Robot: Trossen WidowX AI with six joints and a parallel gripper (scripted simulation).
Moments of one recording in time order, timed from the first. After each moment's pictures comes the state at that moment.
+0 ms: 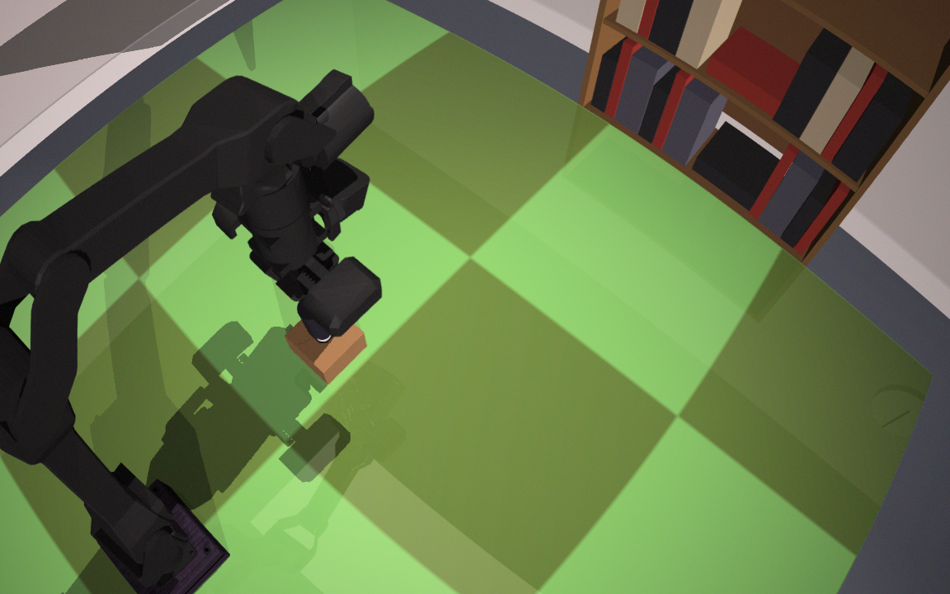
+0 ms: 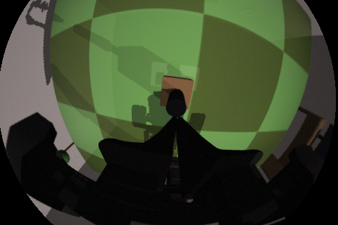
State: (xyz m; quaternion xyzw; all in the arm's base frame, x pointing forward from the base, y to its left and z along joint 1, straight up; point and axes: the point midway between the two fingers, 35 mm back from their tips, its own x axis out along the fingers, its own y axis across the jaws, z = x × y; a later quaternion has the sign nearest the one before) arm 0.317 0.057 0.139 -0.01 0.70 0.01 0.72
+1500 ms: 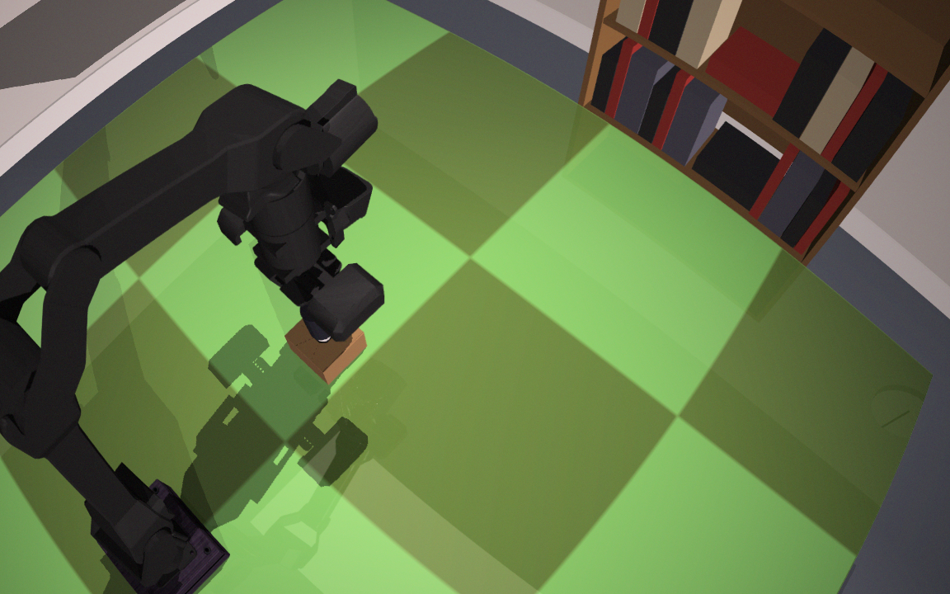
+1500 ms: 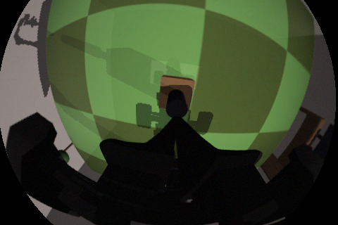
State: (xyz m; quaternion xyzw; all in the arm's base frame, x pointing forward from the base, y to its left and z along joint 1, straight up) arm 0.319 0.057 0.127 -0.01 0.70 0.01 0.71
